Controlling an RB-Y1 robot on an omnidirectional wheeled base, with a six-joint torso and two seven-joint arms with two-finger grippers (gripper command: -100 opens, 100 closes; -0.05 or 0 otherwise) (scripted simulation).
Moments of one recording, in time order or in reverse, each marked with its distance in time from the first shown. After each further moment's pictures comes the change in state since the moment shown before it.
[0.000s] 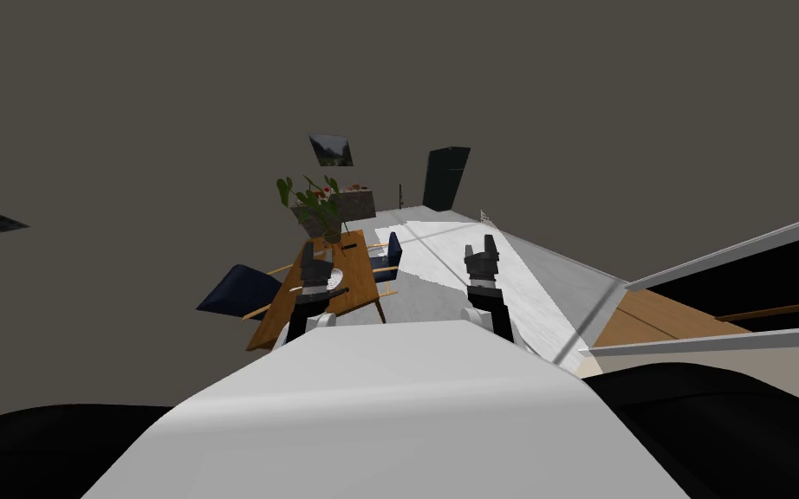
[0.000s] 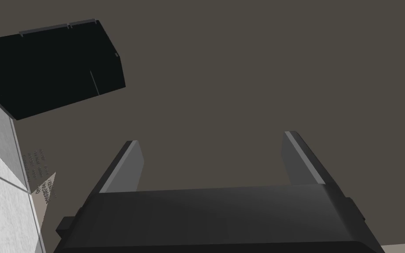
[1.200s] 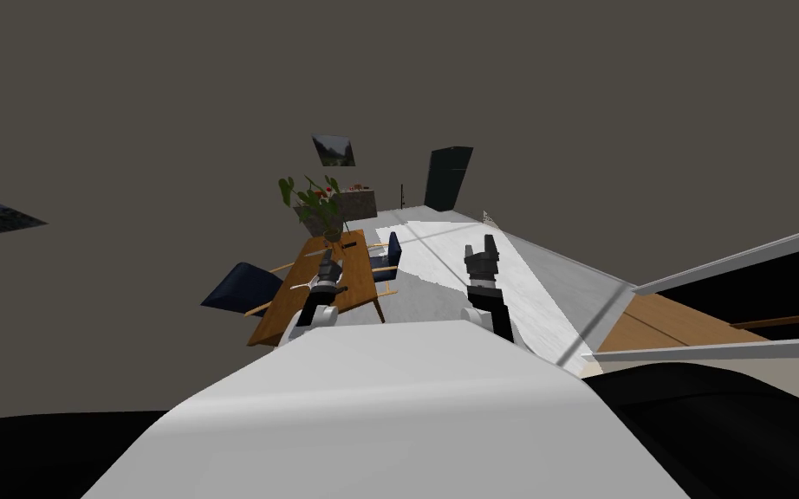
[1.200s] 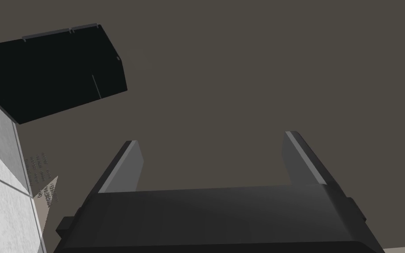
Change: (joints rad) left arm -0.130 0.051 0.024 0.193 0.027 0.287 0.036; right arm 0.000 0.000 0.000 0.000 0.000 0.000 0.000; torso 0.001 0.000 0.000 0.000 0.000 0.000
